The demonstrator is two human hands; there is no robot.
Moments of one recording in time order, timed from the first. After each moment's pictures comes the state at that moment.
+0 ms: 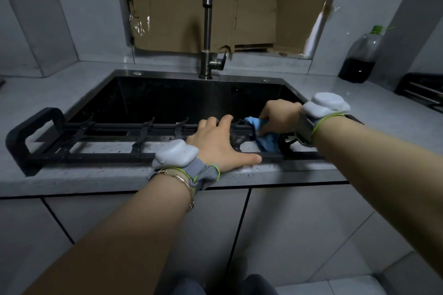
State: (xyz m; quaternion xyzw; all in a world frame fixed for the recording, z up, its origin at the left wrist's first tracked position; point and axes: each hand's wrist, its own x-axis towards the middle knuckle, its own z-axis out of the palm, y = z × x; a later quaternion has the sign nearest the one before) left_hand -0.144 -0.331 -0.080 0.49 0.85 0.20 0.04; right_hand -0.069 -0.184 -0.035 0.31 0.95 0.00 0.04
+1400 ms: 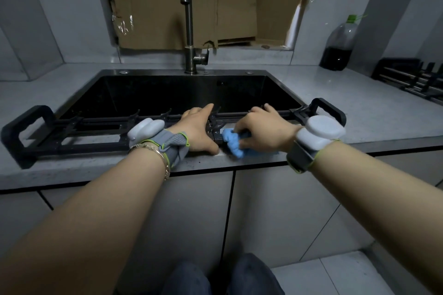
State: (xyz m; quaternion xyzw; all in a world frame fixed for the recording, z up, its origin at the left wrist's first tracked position) left_hand -0.158 -0.328 -0.074 0.54 0.82 0.17 0.13; right_hand -0.012 -0.238 -0.052 0.22 0.98 0.03 -0.02
